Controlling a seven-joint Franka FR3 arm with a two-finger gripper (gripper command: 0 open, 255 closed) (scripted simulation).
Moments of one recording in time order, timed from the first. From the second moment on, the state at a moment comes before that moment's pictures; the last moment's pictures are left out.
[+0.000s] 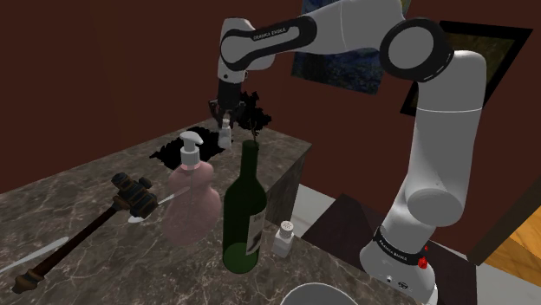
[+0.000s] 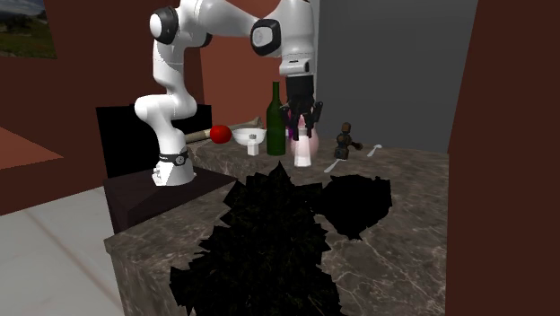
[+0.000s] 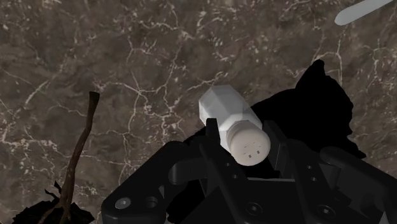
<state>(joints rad) 0.10 0.29 0.09 -1.66 0.04 1.99 0.46</state>
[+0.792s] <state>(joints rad) 0.10 0.27 0.09 -1.53 0.04 1.84 0.46</state>
